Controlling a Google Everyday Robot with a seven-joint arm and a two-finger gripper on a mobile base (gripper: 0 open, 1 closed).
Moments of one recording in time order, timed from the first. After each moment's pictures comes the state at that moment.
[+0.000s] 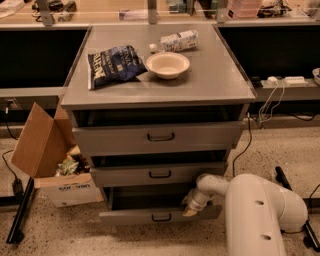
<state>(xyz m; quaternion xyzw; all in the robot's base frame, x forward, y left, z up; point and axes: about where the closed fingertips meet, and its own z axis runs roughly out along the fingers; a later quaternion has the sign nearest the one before) 0.595 -0.154 0.178 -0.69 0.70 0.13 0.13</state>
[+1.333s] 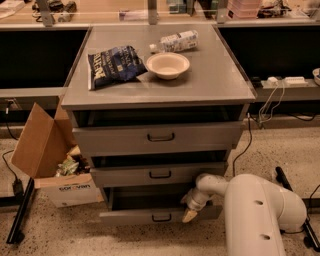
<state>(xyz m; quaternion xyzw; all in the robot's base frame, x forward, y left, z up) 0.595 -0.154 0.177 -0.69 0.70 0.13 0.13</state>
